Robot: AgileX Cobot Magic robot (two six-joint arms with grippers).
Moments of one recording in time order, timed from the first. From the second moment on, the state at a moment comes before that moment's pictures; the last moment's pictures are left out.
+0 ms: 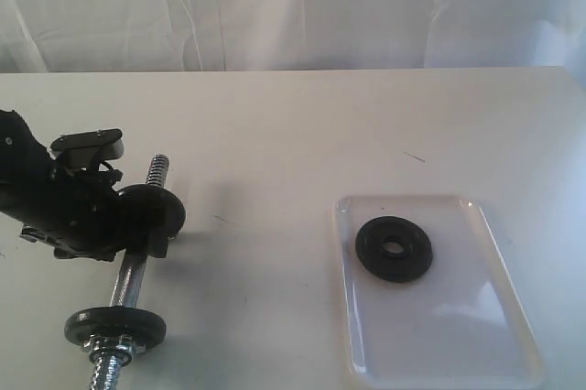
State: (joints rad) left arm -0.37 1.64 -0.81 -0.44 0.41 0.13; right arm 0.10 0.00 0.00 0.01 0.29 0.09
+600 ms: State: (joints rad) left arm -0.37 1.70 -0.81 -0.44 0.36 0.13; right arm 0.10 0.00 0.00 0.01 0.29 0.09
